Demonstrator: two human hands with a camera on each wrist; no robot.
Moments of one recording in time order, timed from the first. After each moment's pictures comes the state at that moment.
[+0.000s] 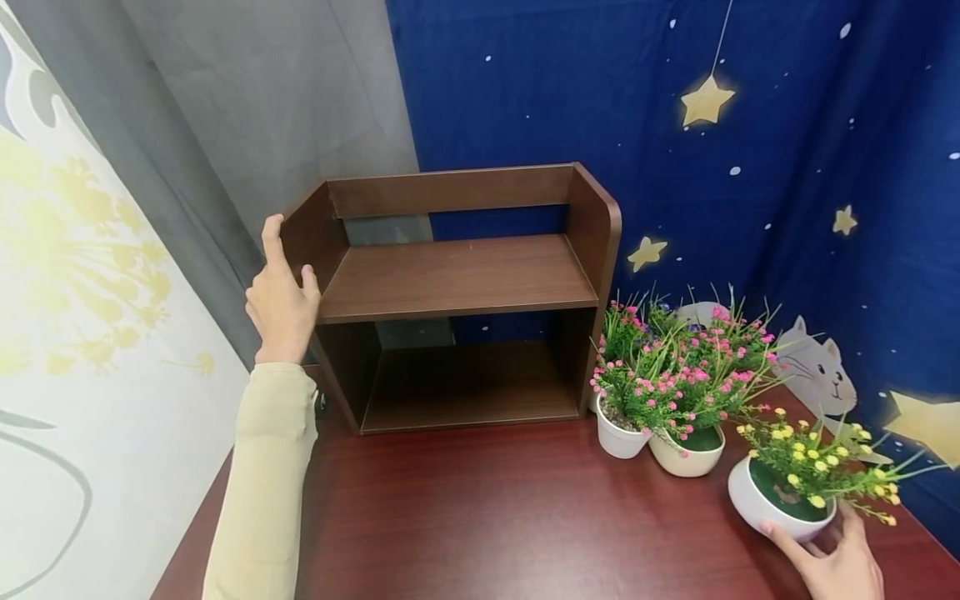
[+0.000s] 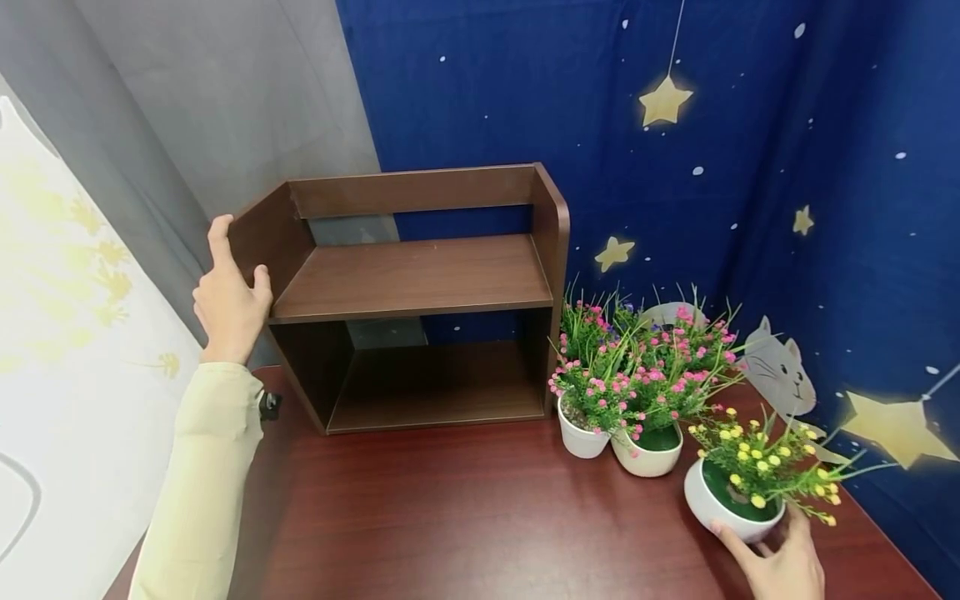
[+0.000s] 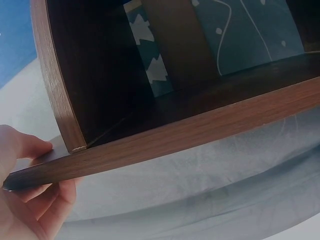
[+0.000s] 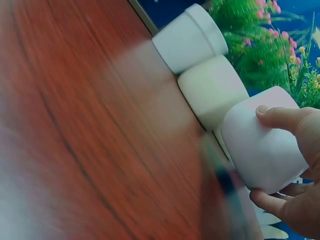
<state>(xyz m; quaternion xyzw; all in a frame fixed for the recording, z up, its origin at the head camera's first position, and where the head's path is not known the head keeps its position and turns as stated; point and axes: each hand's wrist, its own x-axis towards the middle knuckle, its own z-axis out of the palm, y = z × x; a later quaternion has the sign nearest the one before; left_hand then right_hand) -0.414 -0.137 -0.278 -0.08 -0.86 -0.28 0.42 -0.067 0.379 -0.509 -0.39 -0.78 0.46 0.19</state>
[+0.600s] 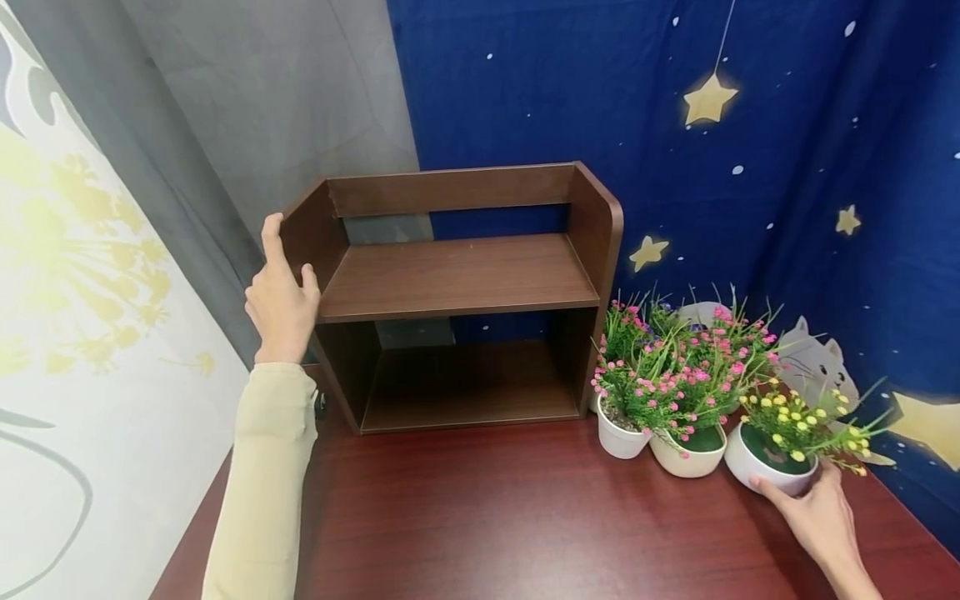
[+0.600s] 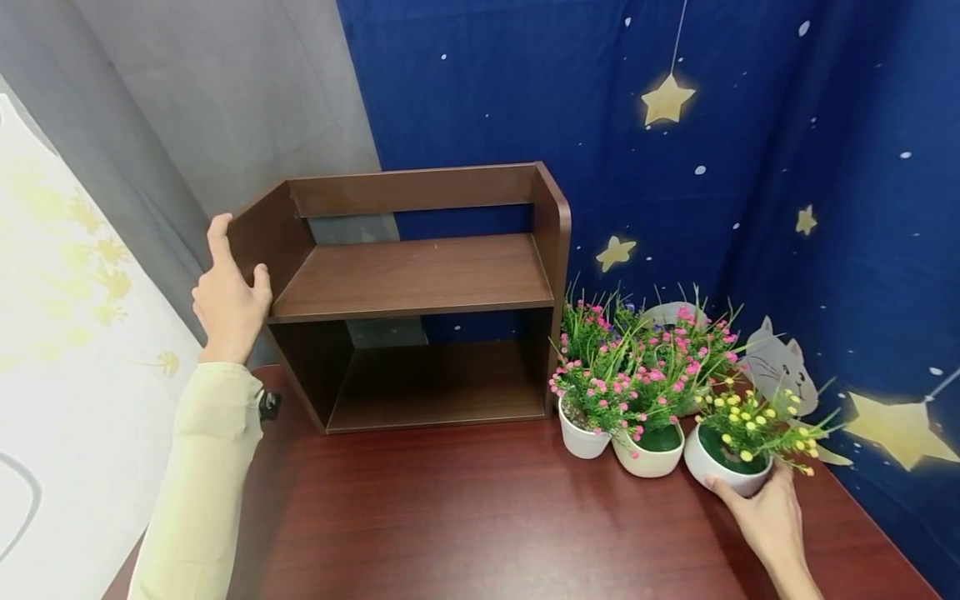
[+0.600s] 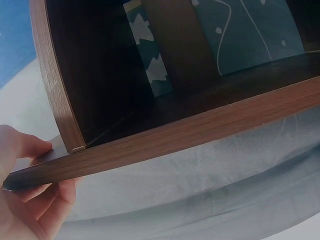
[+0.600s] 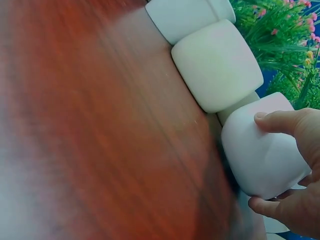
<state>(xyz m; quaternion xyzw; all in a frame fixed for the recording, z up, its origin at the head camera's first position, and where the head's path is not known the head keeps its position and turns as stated) -0.414 -0.137 -0.278 -0.08 -0.86 -0.28 0.41 -0.106 0.413 -0.508 -0.30 -0.87 0.33 0.23</state>
